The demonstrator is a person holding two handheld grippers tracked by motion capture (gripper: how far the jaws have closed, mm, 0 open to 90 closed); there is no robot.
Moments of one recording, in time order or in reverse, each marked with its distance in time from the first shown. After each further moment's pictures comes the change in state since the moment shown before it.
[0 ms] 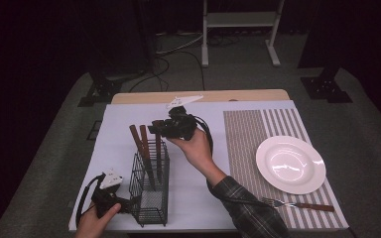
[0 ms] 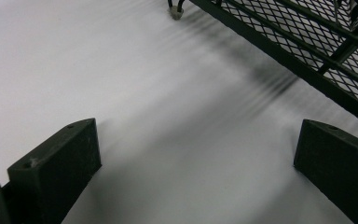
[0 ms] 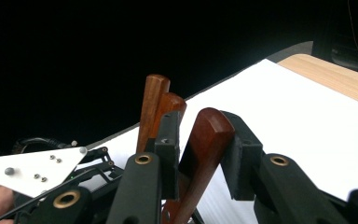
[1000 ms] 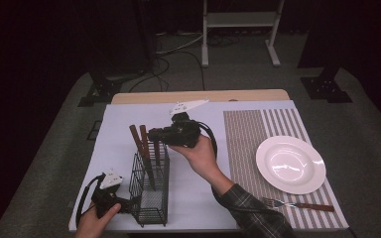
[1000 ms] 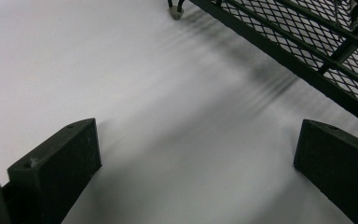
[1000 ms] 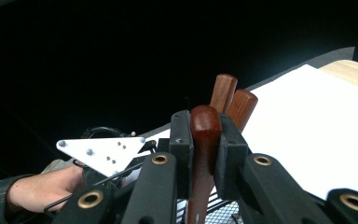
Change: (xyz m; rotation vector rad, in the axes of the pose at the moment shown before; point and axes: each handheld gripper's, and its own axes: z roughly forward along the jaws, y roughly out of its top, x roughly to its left) left arm 0.000 0.000 0.000 -0.002 0.000 -0.001; right arm 0.026 -0.003 -0.023 -0.020 0.123 -0.019
